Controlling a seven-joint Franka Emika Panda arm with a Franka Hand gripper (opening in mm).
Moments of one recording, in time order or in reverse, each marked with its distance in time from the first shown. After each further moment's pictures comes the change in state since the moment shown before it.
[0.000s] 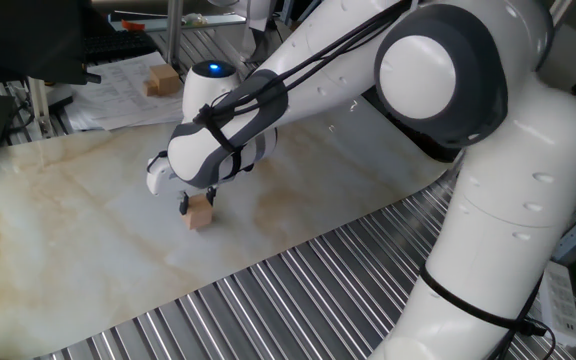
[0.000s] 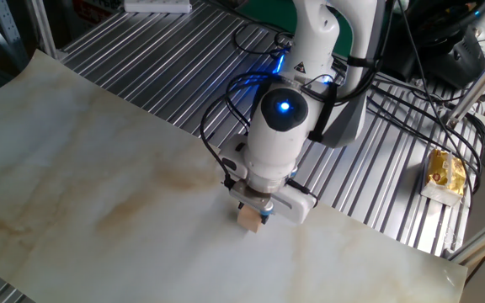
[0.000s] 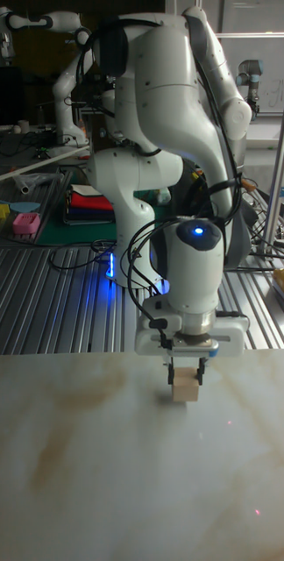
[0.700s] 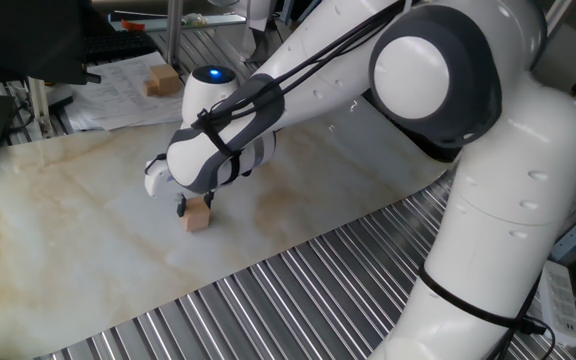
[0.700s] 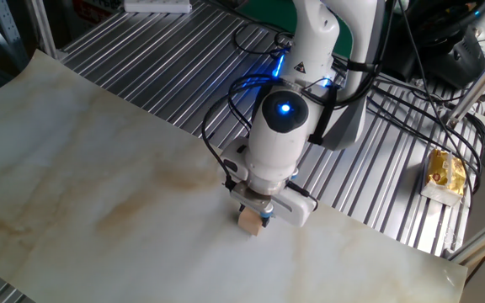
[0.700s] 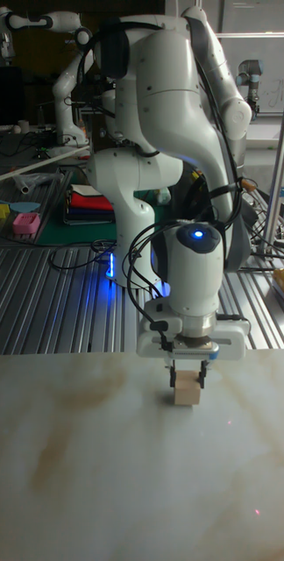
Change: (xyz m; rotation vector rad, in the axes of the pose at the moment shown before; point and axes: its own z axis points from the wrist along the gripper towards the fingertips) arm -0.001 0.004 0.008 -0.011 -0.016 0.030
